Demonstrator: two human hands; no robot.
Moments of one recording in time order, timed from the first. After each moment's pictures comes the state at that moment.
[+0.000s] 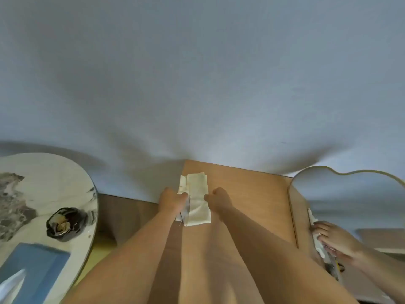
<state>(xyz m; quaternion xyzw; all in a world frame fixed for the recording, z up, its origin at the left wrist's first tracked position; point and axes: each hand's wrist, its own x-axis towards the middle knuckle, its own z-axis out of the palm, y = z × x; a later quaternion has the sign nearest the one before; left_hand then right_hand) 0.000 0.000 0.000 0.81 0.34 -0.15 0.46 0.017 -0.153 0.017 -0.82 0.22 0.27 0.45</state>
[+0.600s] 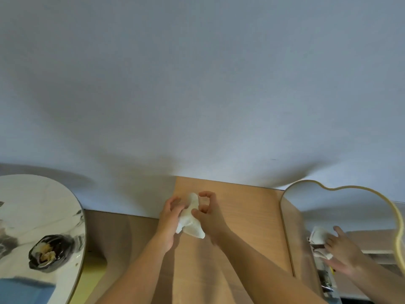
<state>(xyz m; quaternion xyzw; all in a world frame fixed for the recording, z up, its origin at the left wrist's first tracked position) 0.002 -0.008 0.006 0.58 0.31 -0.15 0.74 0.007 -0.153 0.052 -0.72 0.13 0.24 0.64</state>
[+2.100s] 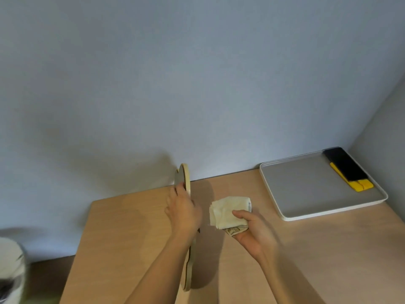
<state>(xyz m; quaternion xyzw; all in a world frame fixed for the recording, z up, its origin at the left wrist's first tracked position) -0.086 -0.500 0.170 0.96 0.10 0.02 0.28 -0.154 -0.668 0.147 -0.30 0.32 0.13 0.89</state>
